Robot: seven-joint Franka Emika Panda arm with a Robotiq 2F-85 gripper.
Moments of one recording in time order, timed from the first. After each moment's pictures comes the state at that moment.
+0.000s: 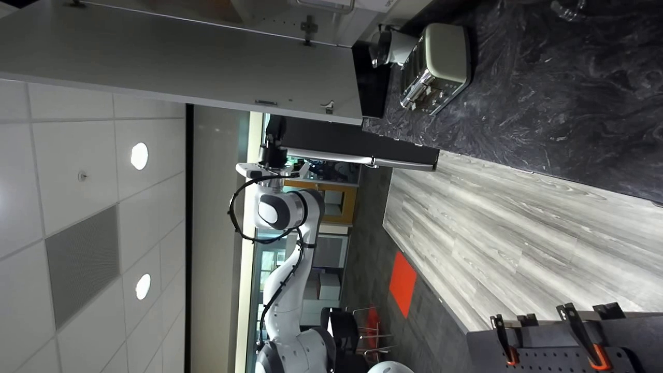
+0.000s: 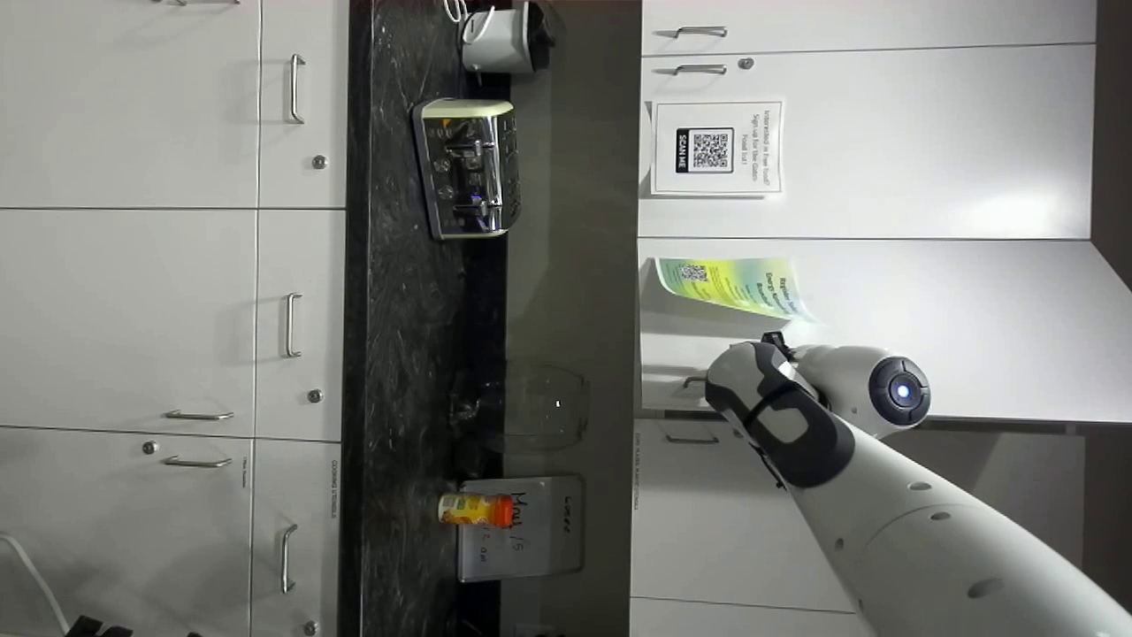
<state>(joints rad) -1.76 -1.13 1.26 -2.00 0.24 2.94 0.62</state>
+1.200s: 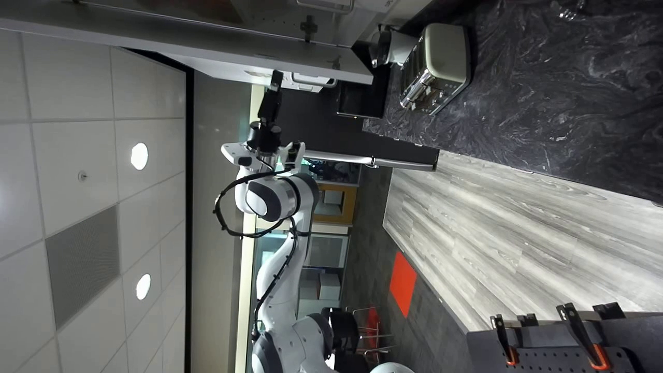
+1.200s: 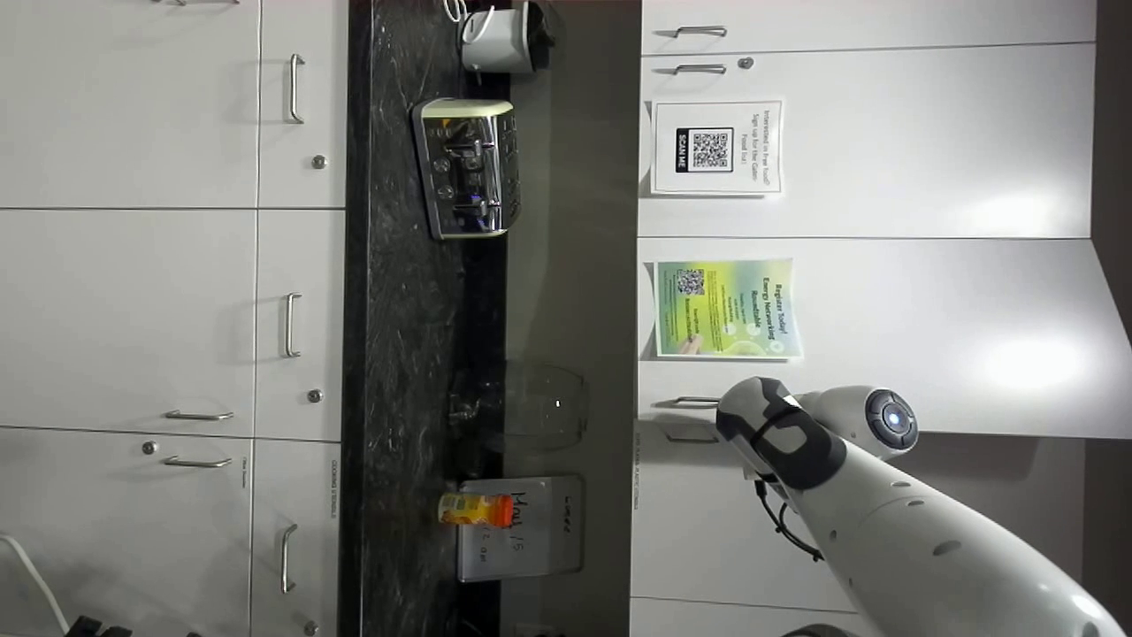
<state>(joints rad) -1.89 -1.09 1.21 -1.99 0.24 2.82 0.64</state>
